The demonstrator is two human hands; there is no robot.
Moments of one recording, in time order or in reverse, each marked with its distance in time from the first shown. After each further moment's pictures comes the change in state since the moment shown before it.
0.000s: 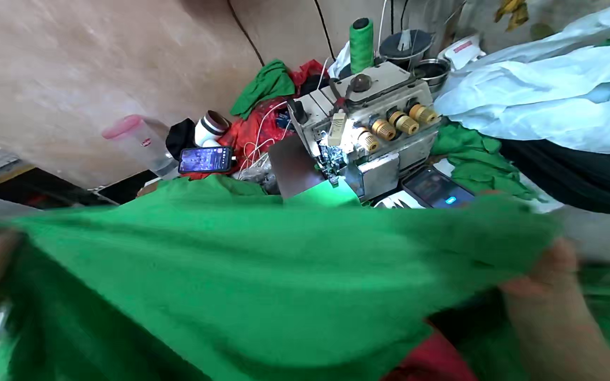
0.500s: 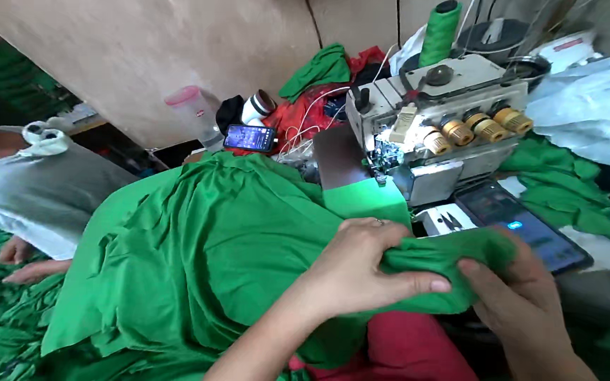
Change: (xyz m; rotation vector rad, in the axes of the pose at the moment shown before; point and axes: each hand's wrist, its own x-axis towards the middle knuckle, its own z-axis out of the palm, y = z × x) left_hand -0.014 0.218 0.214 -0.577 -0.557 0.322; right_hand 0.025 0.053 0.037 -0.712 0.026 -0.239
